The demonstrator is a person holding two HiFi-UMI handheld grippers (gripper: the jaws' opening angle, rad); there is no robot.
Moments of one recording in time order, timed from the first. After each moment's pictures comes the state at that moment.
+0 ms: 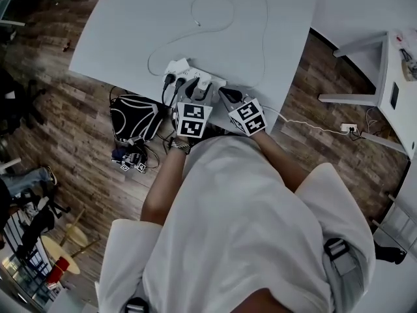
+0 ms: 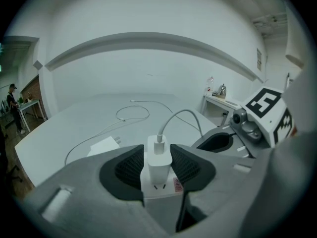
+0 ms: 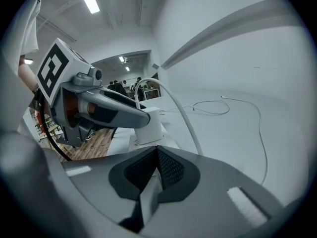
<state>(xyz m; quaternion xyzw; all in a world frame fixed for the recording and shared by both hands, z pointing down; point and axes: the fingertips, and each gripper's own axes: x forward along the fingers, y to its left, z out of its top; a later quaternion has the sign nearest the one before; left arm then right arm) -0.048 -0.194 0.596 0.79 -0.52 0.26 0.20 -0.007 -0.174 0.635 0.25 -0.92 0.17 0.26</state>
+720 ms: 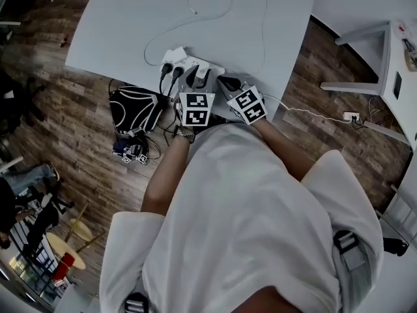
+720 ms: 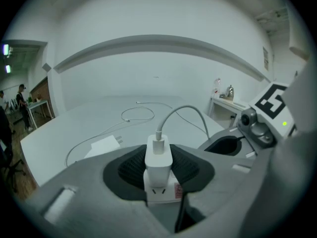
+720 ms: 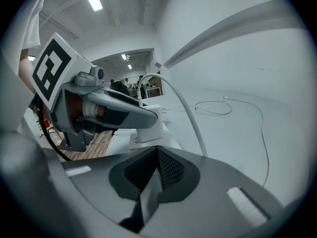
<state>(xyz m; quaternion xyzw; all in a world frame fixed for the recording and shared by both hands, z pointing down) -0.045 -0.203 0.602 0.77 -0.56 0.24 0.19 -0.008 -0.174 0.638 0.24 -0.92 0.16 0.27</state>
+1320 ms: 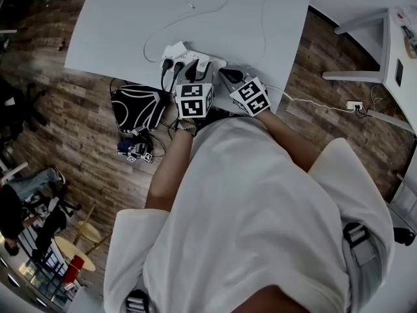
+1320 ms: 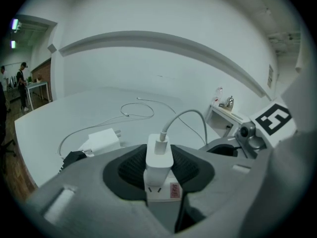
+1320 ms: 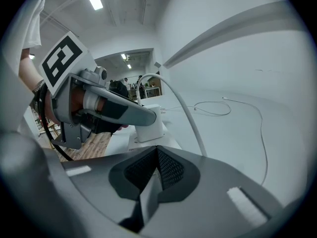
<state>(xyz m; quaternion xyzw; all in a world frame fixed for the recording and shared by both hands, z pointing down) -0.047 -0.202 0.602 0.77 -0.55 0.20 0.26 -0.008 -0.175 0.638 0.24 -0.92 0.16 0.27</state>
